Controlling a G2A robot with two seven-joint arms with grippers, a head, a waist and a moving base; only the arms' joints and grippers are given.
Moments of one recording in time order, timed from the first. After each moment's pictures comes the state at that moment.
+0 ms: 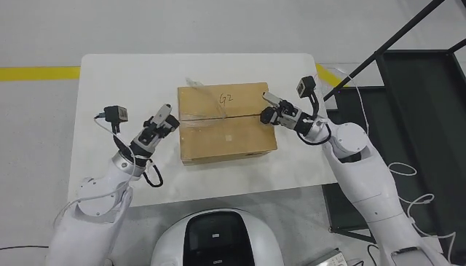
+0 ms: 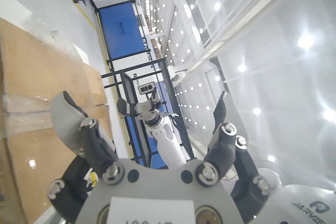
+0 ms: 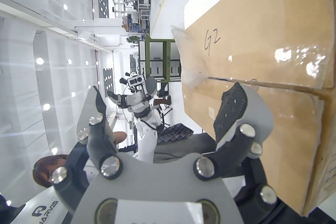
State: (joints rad) left arm 1.47 -1.15 -1.34 -1.82 -0.17 -0.31 -0.40; right arm -1.26 -1.07 1.36 -1.55 0.41 -0.10 0.83
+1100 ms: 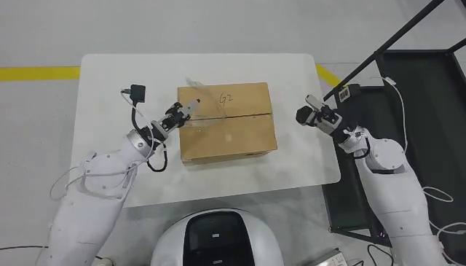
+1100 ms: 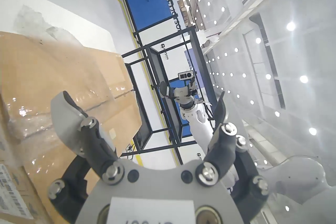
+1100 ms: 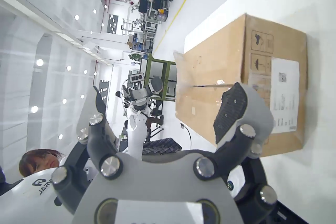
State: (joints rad) left arm 1.27 -1.16 -1.23 -1.74 -0.02 -0.20 -0.53; right arm -1.42 -1.03 1.60 -1.52 0.40 -0.24 0.88
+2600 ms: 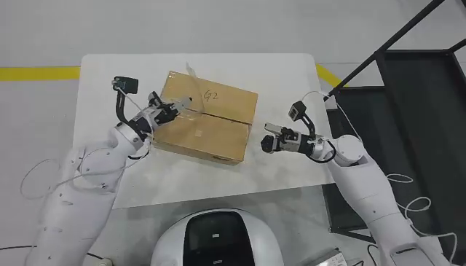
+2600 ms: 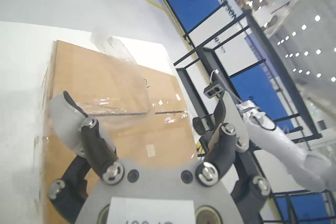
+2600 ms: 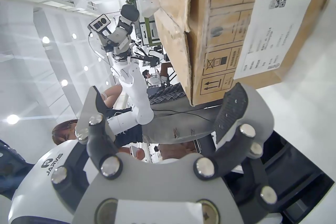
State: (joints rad) left arm 1.23 -1.13 -1.28 -1.77 0.50 -0.17 -0.55; right arm -1.27 -1.06 1.33 -1.30 0.53 -0.23 1.13
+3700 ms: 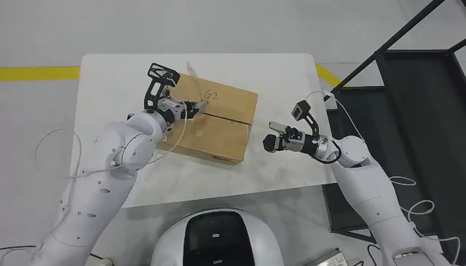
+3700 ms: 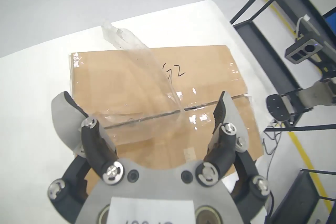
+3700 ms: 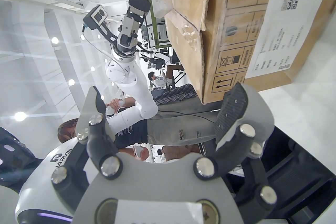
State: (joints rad) left arm 1.02 -1.16 -1.03 -1.74 0.97 0.03 -0.73; right arm -1.29 -1.06 1.34 -1.32 0.55 -0.23 1.14
